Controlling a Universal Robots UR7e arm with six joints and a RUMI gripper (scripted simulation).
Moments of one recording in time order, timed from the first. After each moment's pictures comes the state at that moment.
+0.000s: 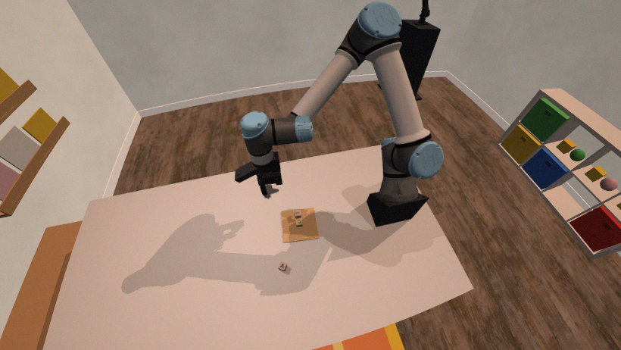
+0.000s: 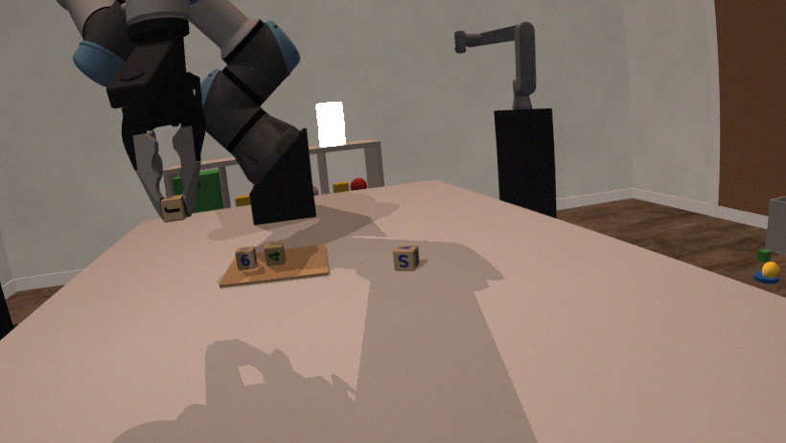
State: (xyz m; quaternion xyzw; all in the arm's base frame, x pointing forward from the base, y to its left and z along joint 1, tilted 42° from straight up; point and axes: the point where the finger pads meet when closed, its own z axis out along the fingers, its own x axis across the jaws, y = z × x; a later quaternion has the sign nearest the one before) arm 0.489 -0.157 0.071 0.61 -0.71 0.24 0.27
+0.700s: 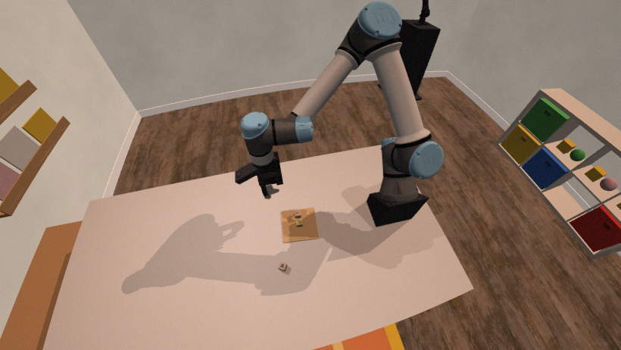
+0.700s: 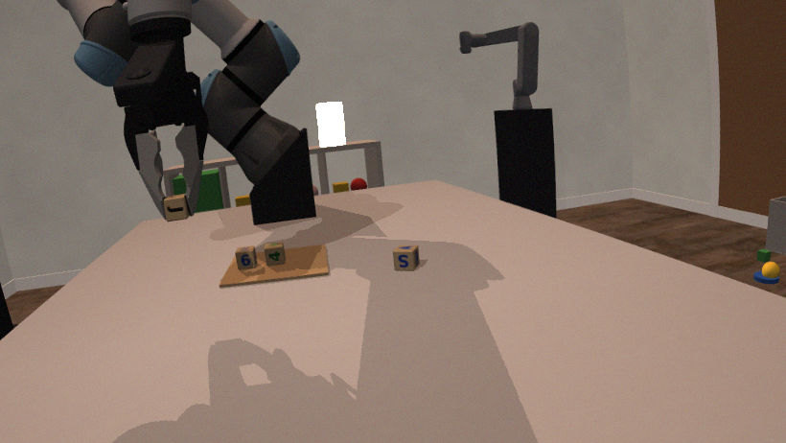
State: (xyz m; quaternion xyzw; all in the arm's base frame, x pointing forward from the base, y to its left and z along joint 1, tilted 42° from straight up) arm 0.488 -0.155 0.070 0.62 -0.69 0.23 0.28
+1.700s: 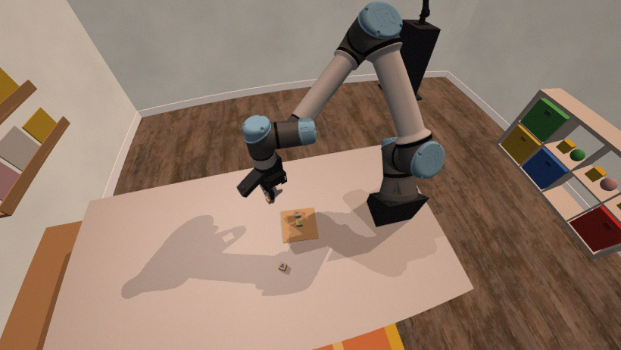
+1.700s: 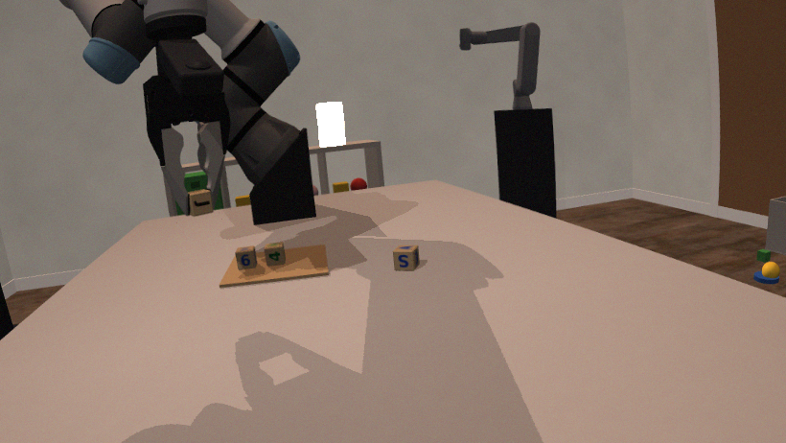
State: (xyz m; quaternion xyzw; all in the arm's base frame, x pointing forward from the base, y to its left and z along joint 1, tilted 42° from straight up) arm 0.483 -0.135 0.054 0.76 -0.54 0.16 0.32
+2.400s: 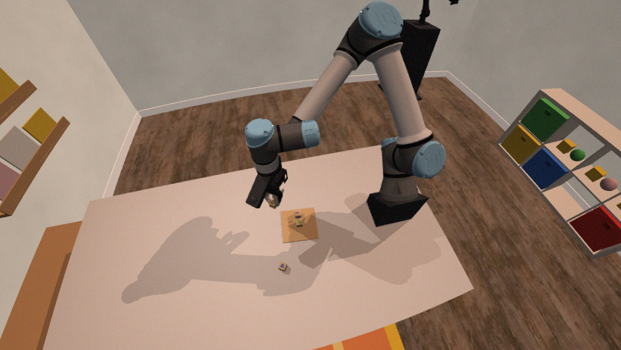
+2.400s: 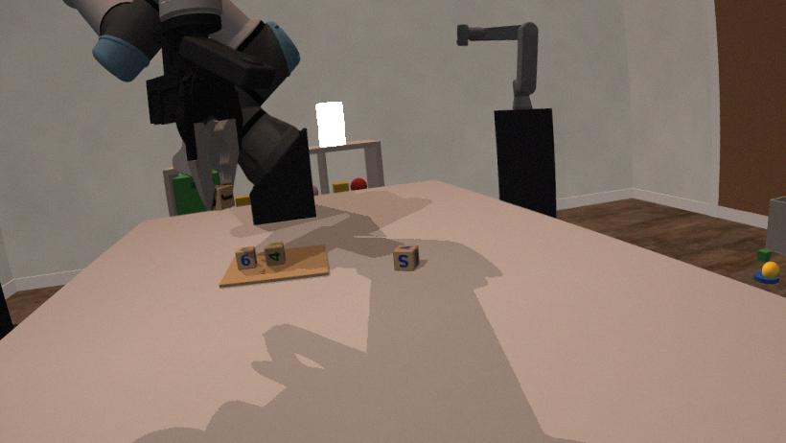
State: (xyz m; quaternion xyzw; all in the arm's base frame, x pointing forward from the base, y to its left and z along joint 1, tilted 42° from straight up) arm 0.474 -0.116 0.039 0.87 -0.35 0.08 0.35
